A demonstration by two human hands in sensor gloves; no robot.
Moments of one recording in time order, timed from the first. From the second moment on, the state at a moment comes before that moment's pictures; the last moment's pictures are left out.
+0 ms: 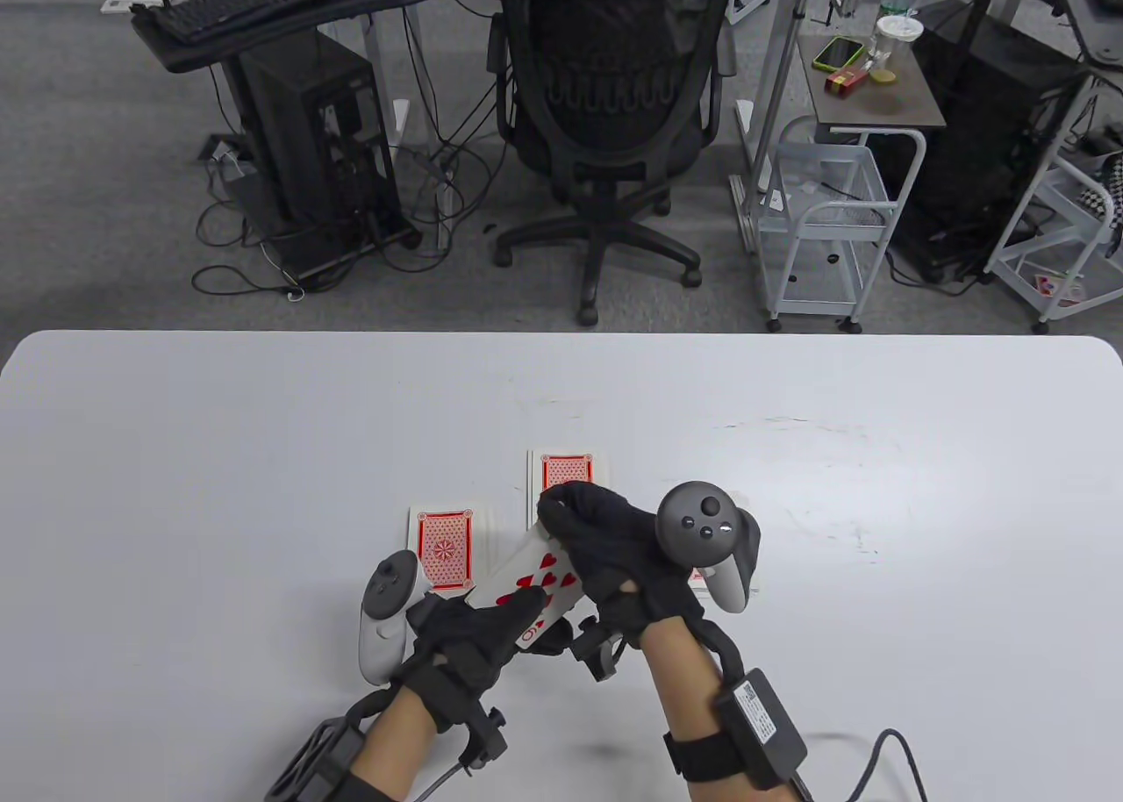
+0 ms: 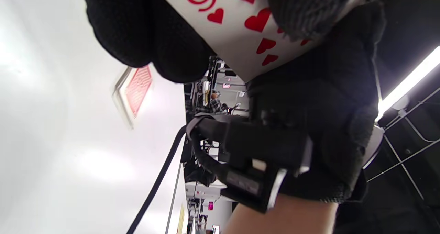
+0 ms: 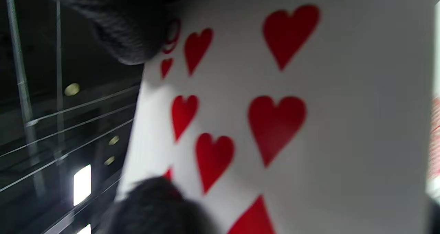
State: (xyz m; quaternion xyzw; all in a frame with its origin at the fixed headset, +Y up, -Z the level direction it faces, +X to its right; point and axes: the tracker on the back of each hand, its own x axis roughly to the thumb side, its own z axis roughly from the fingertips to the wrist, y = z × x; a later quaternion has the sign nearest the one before) left_hand -0.145 -0.756 -0.334 -0.23 -0.20 0.72 0.62; right_hand 0.072 -0.645 -0.365 0.24 -0.01 0.81 0.53
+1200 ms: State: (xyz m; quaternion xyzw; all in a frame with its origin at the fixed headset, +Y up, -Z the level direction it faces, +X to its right) left_hand -0.161 -0.760 -0.338 -0.18 -0.19 0.80 0.54; right_hand 0.087 -0.682 -0.378 0.16 0.02 0.79 0.59
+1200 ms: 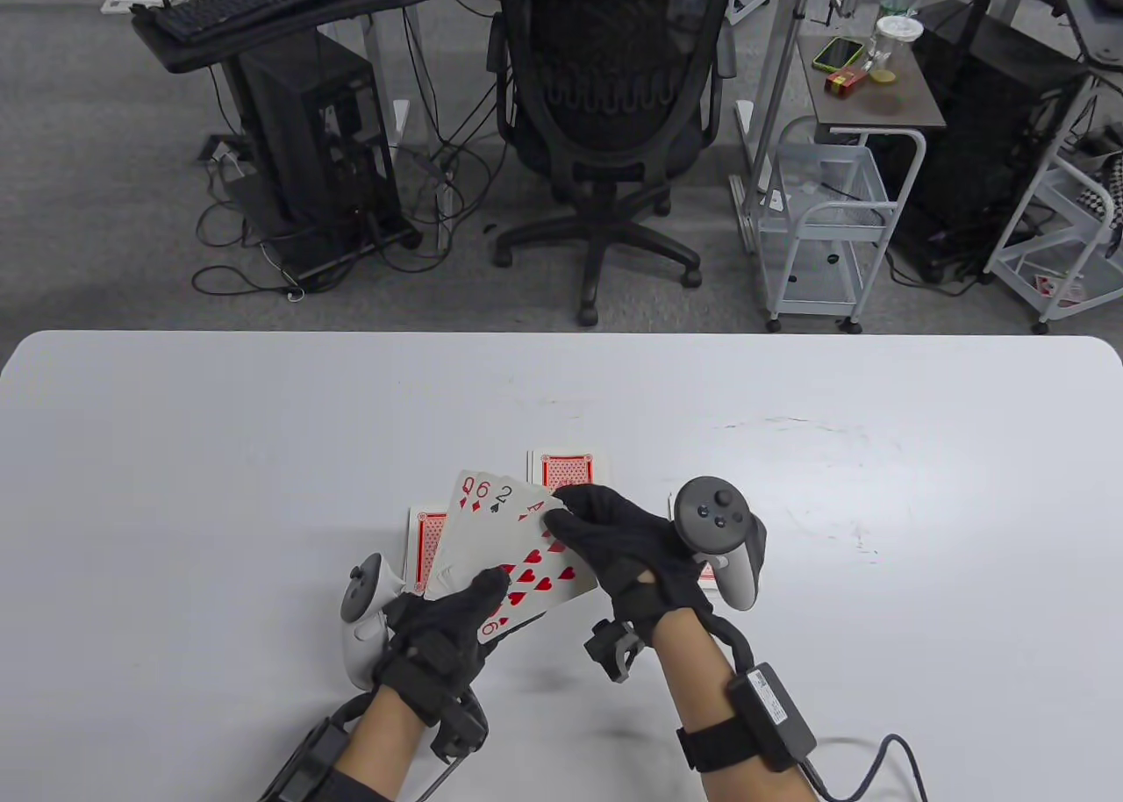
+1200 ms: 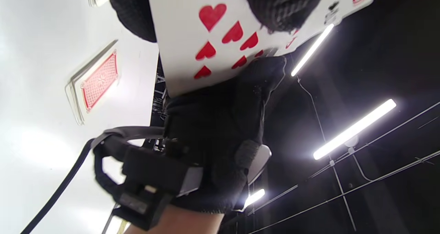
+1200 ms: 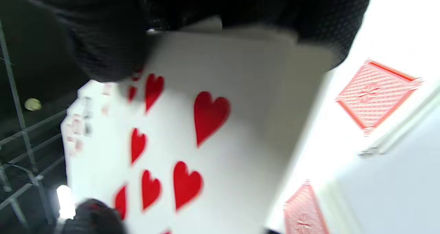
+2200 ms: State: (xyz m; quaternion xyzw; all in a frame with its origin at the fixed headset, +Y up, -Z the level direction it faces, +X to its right) left_hand -0.170 -0.764 -0.340 -0.16 -0.18 0.84 0.49; right_hand 0.092 -0.690 -0.385 0.16 0.06 0.80 0.58
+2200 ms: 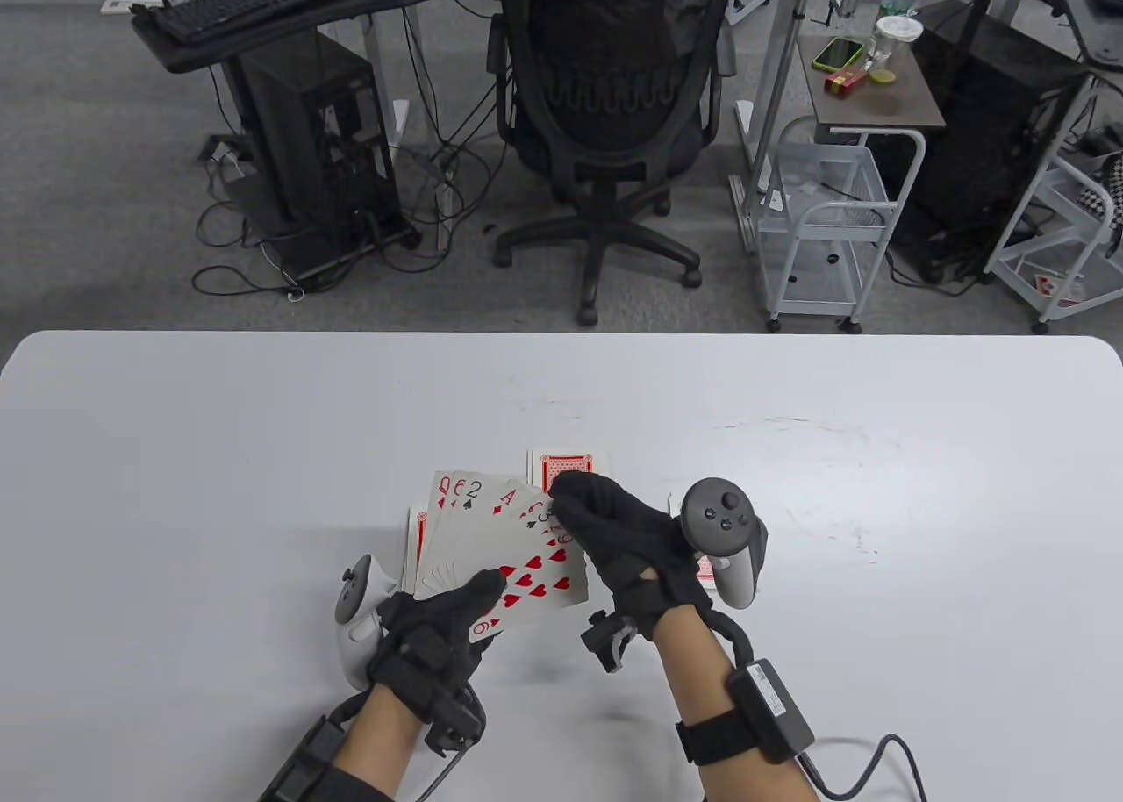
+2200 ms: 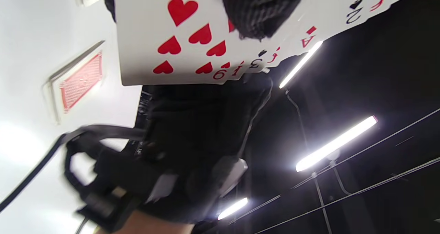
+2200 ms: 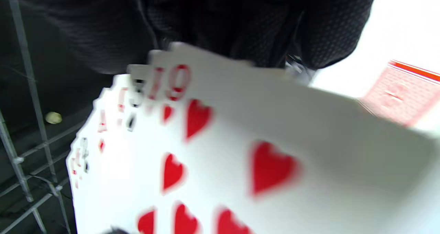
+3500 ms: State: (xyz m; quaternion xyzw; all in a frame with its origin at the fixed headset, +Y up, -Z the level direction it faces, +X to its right) left_hand -0.161 -0.763 -0.343 -0.22 -0.18 0.73 0.62; right_hand 0.081 -0.638 -0.366 0.23 -0.13 0.88 0.40
